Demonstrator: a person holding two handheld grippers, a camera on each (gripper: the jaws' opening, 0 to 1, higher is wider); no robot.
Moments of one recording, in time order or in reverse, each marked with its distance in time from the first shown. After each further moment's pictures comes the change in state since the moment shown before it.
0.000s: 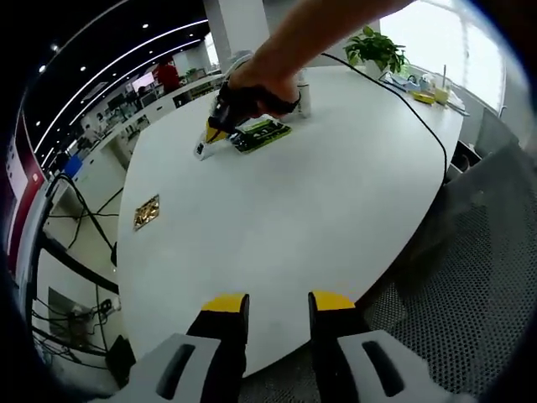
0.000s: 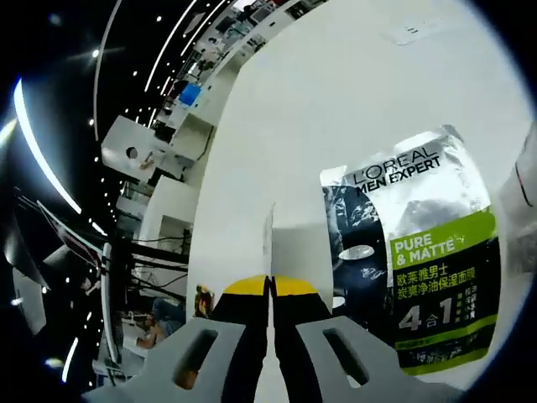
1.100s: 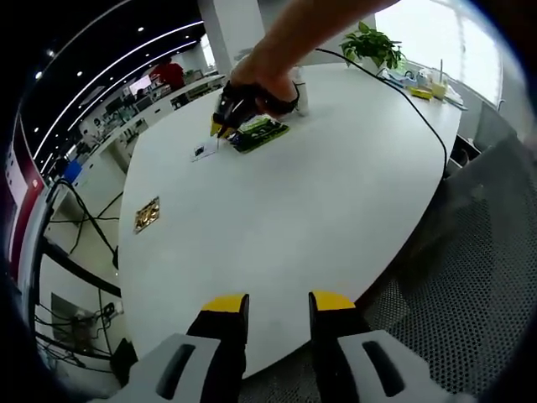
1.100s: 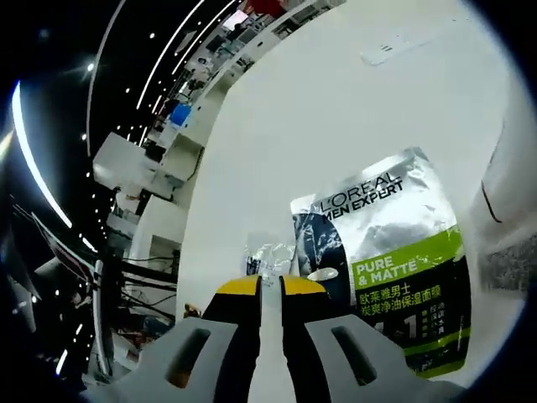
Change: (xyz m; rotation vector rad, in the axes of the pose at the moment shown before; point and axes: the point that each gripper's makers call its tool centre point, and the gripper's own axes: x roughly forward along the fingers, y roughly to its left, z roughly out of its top) left arm 0.001 0.001 -0.001 0.025 0.003 0.006; right arm -0.014 -0.012 0.022 -0.026 -0.112 -0.060
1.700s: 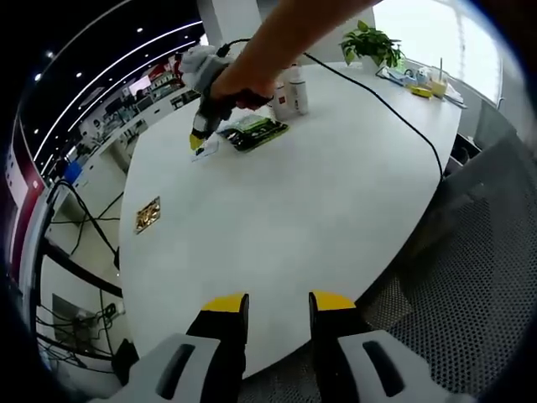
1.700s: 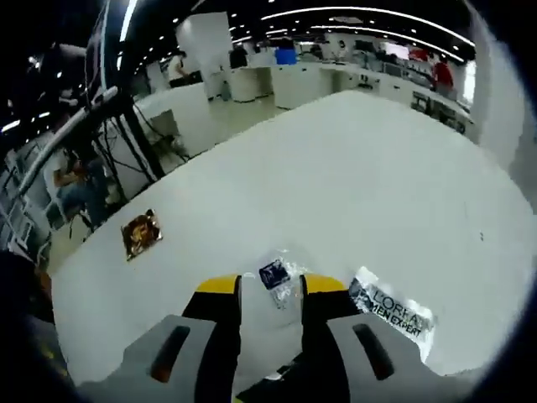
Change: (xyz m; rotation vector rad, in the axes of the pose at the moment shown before) left arm -0.002 0.000 0.000 0.005 0.001 0.006; right arm 0.043 0.027 -0.013 -1.082 0.228 -0.045
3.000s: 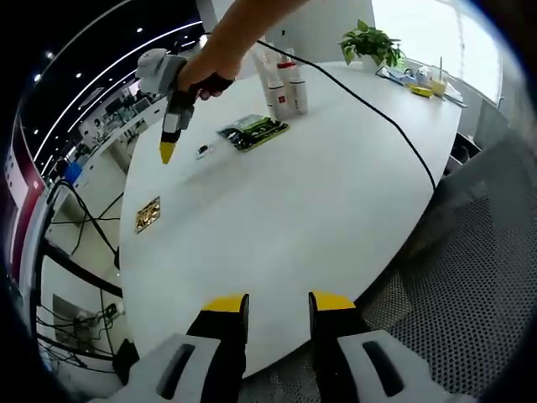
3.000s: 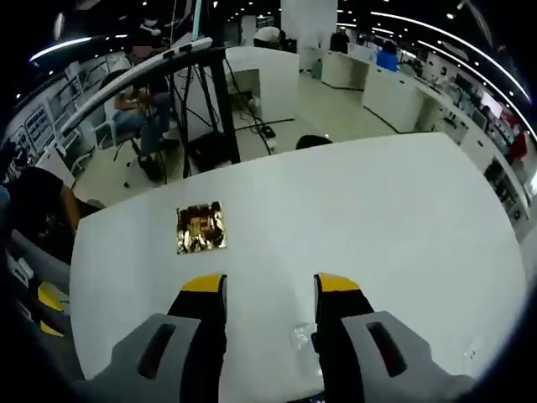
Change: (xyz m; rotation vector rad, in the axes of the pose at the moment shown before) left arm 0.000 0.000 -0.001 0.006 0.006 0.001; right arm 0.002 0.084 0.059 -0.285 0.029 0.275
